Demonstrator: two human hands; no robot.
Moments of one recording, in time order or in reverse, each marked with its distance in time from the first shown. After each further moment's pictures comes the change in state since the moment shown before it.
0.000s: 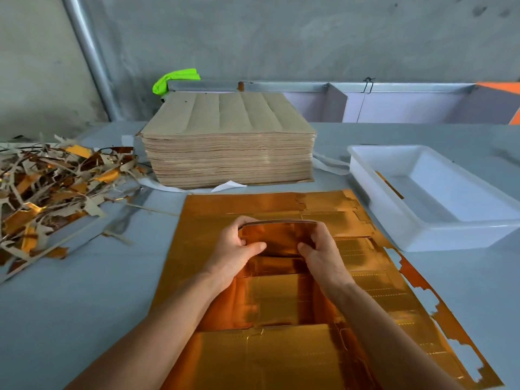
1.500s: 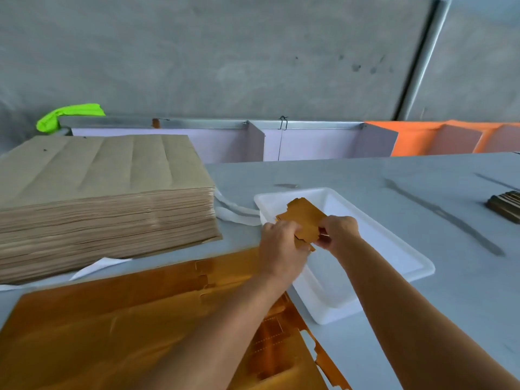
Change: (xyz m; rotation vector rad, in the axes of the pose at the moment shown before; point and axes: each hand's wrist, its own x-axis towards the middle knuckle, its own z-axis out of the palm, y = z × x) left_hand 0.135 0.087 0.250 0.553 -0.029 0.558; right_hand 0.148 -0.059 -0.222 0.159 0.752 0.410
